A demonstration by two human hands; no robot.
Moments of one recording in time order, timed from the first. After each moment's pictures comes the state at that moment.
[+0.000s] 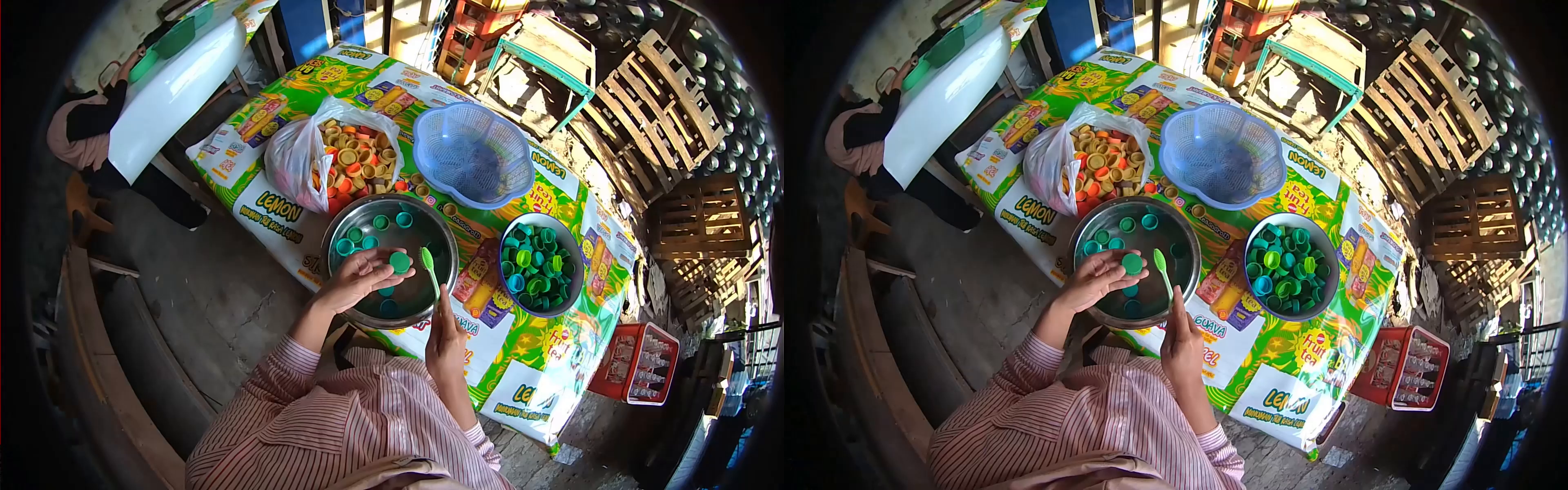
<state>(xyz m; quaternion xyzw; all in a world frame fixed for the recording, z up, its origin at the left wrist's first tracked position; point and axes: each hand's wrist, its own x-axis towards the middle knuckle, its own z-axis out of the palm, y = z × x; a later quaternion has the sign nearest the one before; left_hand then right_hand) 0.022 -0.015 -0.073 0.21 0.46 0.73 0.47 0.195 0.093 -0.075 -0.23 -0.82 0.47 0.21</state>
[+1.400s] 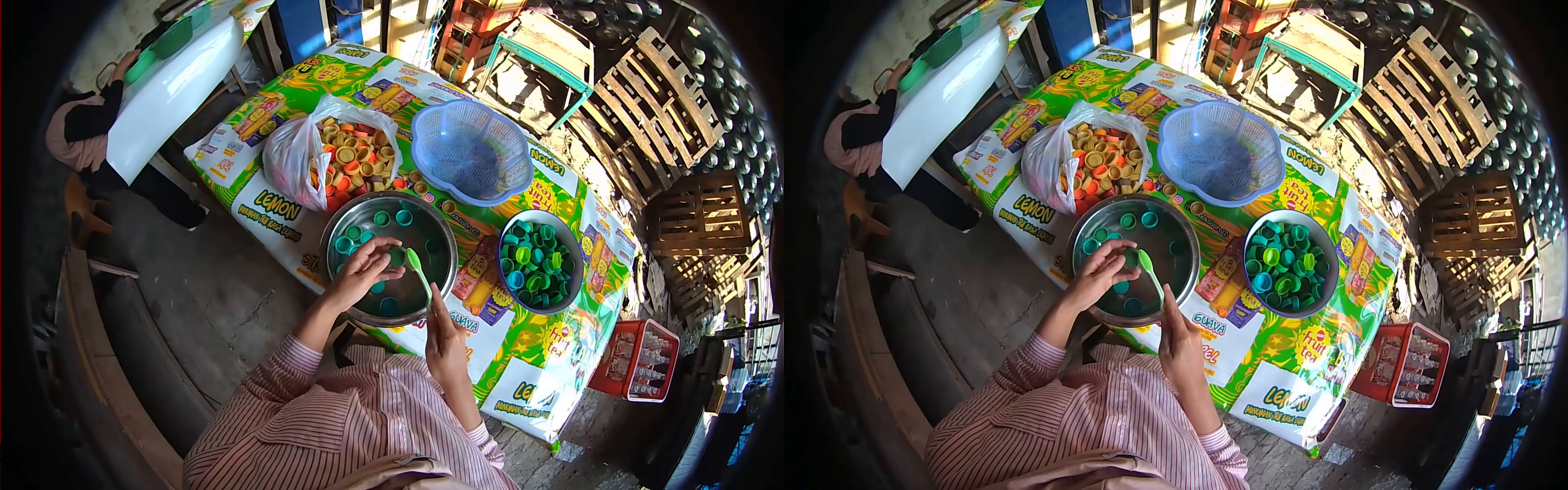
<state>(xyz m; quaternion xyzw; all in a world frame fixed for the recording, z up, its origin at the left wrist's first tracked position) 0.023 -0.008 -0.086 0.22 0.49 0.74 0.41 0.196 0.096 -0.059 -0.21 -0.83 0.50 0.16</state>
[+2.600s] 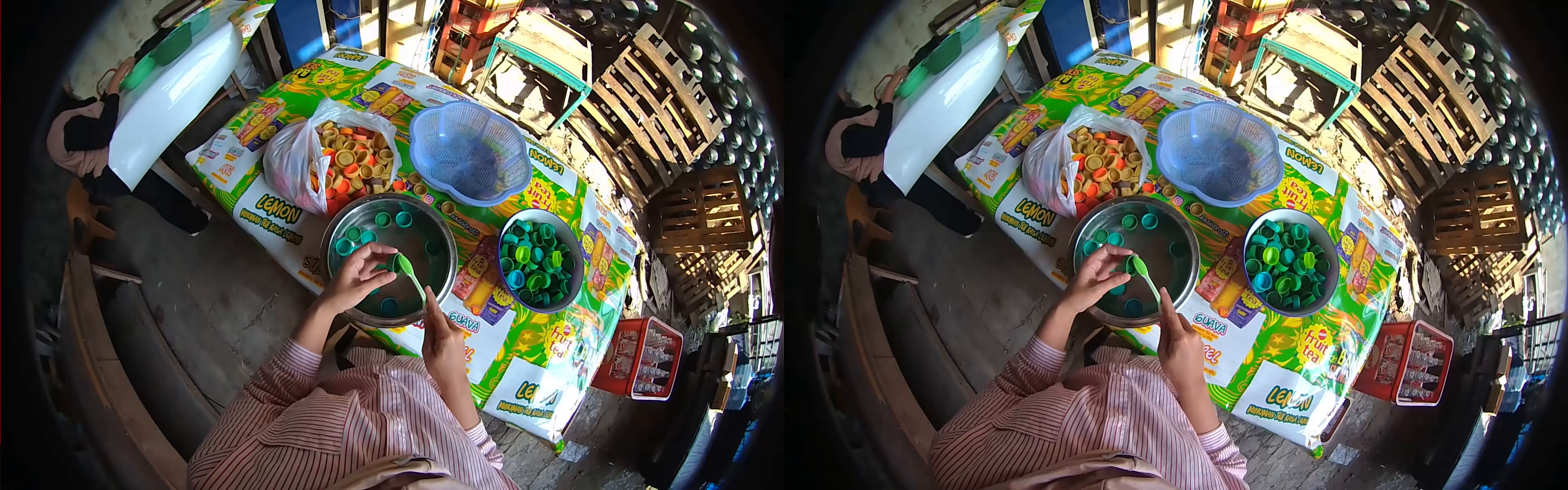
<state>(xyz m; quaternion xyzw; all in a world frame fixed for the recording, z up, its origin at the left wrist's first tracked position) 0.023 -0.016 -0.091 0.30 0.54 0.70 0.35 0.199 0.092 -0.070 -0.20 -0.85 0.46 0.16</state>
